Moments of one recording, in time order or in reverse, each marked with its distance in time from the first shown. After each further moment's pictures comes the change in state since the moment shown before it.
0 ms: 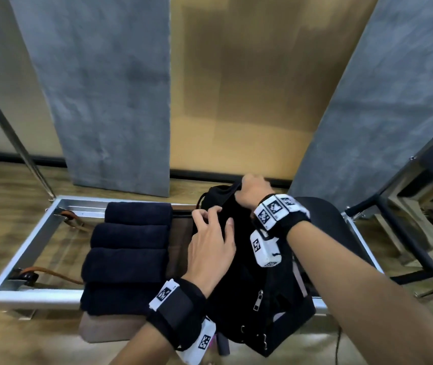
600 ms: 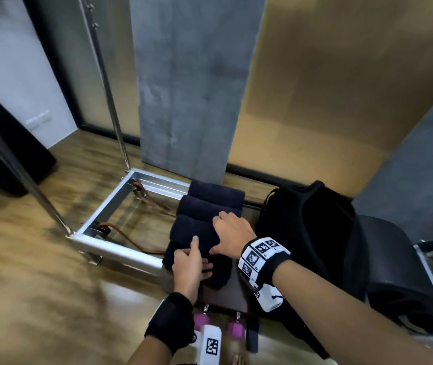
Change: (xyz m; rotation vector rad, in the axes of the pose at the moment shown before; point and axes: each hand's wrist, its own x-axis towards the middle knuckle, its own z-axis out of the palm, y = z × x) left_hand -0.070 -0.183 -0.062 -0.869 0.283 -0.941; right_hand -0.097 -0.149 0.158 -0.381 -0.147 -0.699
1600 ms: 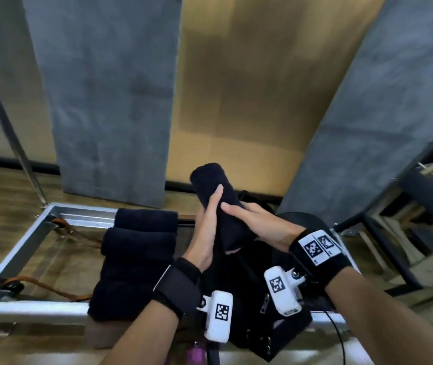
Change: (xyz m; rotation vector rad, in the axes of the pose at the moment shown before) left_hand -0.088 0.109 0.169 -0.253 -0.686 0.114; right_hand -0.135 0.127 -0.107 1.463 0.133 0.259
